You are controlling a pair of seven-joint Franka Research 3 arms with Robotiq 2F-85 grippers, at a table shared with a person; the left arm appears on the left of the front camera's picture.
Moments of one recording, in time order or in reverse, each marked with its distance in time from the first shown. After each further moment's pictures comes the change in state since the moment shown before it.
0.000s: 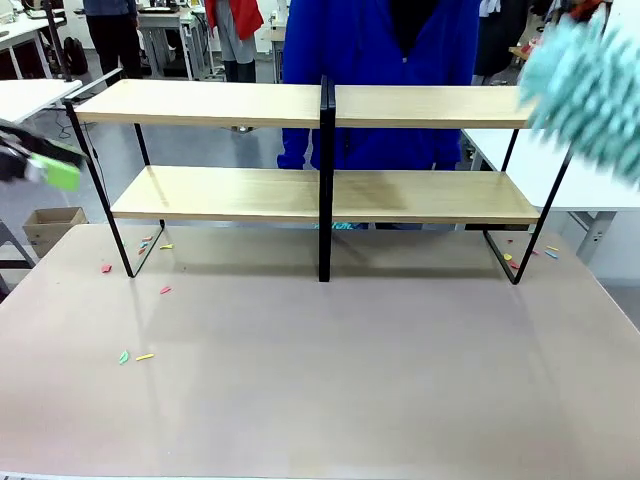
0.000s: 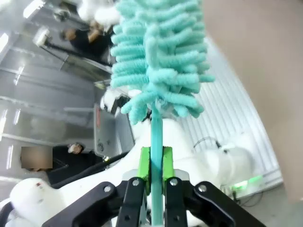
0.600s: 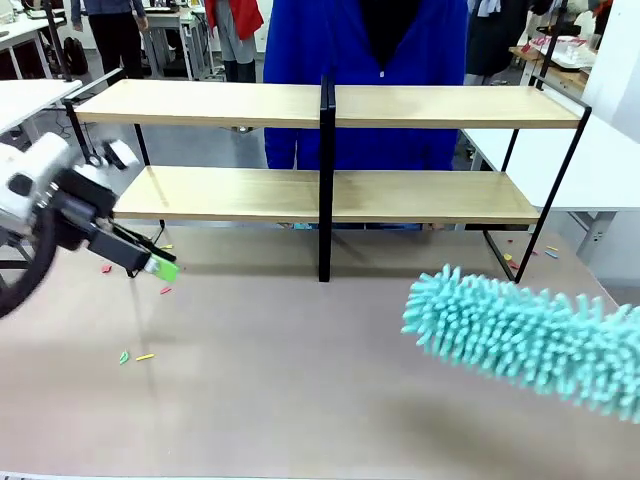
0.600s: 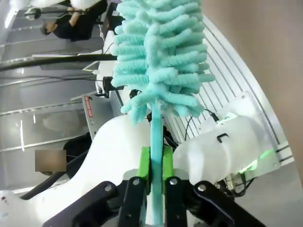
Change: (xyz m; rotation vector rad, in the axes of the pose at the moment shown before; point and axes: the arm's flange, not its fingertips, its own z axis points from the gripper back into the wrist) left arm -0.073 0.065 -0.134 -0.124 0.162 0.188; right arm 0.008 -0.105 -0.113 -0.027 0.223 -0.273
